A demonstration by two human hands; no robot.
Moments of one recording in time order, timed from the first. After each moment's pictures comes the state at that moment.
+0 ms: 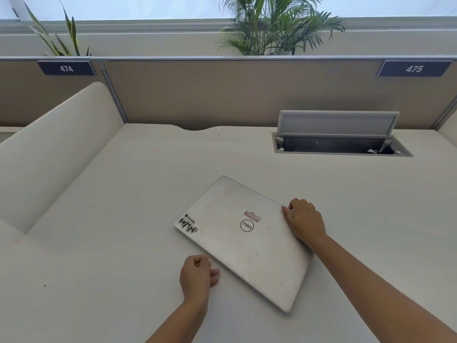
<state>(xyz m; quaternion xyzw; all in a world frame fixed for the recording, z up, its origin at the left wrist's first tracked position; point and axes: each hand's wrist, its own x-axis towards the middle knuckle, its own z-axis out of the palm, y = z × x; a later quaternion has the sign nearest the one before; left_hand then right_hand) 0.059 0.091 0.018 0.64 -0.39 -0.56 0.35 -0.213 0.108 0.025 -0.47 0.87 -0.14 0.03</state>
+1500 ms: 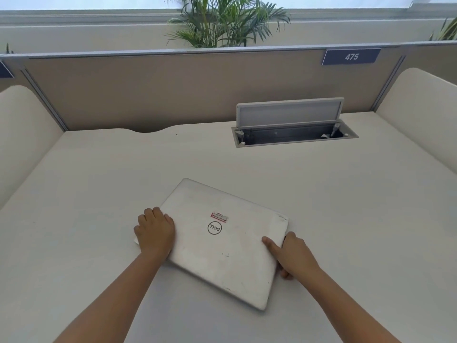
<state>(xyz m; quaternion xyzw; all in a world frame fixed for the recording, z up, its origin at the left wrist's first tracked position) 0.023 -0.029 0.016 0.59 -0.79 -0.06 0.14 -0.174 0.193 0.042 -0.22 0.90 -0.22 0.31</state>
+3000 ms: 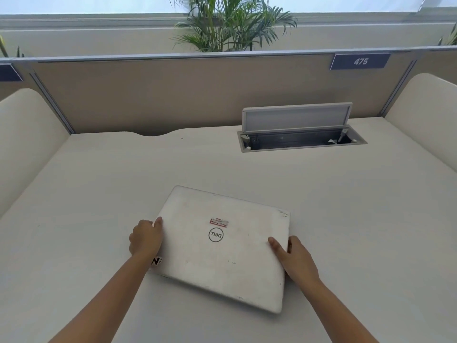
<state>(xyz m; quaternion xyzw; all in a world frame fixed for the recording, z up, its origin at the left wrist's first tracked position) 0.043 -0.060 0.026 0.69 -0.66 -0.29 0.13 -0.181 0.184 0.011 -0.22 0.87 -0.34 0.27</state>
